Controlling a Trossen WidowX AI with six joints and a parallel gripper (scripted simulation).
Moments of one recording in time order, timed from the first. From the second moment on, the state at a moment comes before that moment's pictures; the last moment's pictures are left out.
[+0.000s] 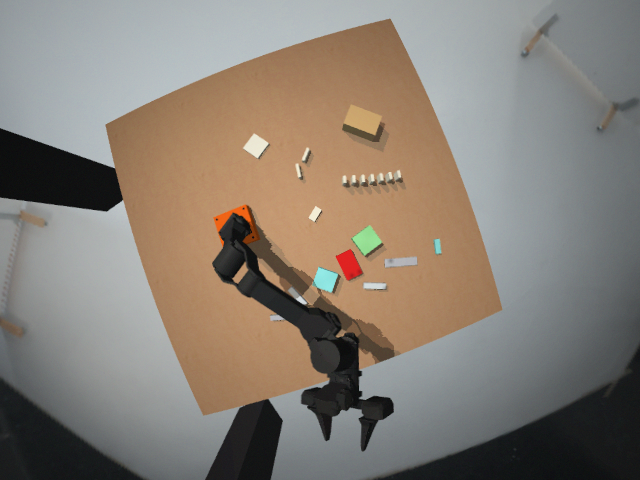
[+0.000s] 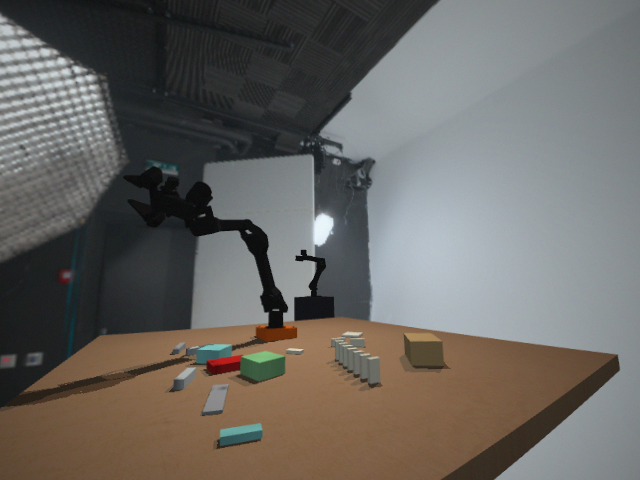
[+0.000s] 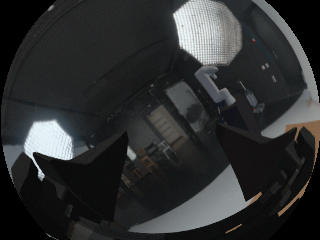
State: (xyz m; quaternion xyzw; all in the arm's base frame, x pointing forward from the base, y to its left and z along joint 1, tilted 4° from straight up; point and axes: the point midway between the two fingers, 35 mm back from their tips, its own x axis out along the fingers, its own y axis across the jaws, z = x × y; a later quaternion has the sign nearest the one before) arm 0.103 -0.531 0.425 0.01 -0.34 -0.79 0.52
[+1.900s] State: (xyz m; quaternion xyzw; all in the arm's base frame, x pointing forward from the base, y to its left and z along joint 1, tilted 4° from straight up) arm 0.283 -0.075 0.059 0.17 -0.68 -0.19 -0.68
